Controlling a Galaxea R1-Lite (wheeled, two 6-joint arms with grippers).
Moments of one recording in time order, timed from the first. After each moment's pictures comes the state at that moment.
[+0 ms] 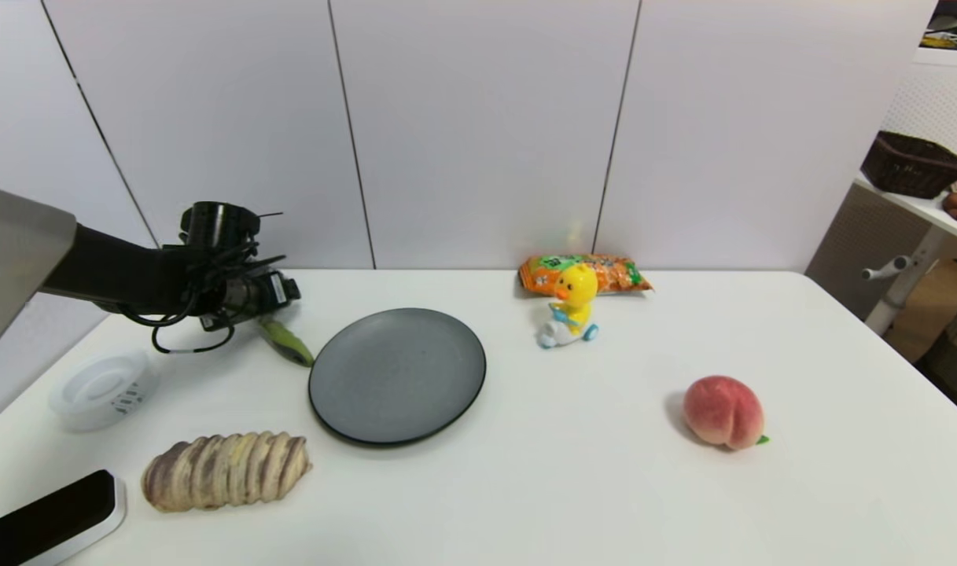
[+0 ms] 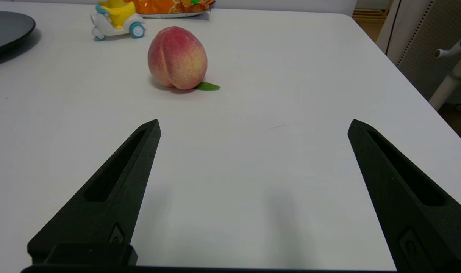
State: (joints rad) left arm -0.05 2.13 -1.39 -0.06 0.20 -0.34; right arm 0.00 0.00 0.00 0.01 0.00 -0.03
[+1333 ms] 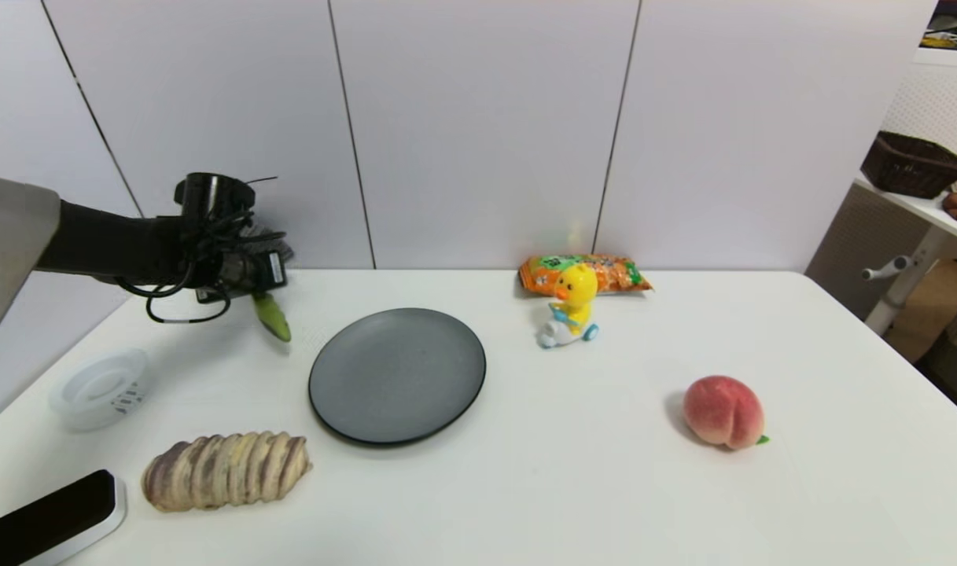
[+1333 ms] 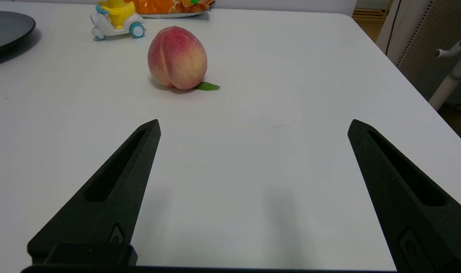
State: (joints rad) left arm -0.05 2.11 -1.55 0.05 0.20 -0.20; right arm 0.00 0.00 0.00 0.01 0.00 -0.03
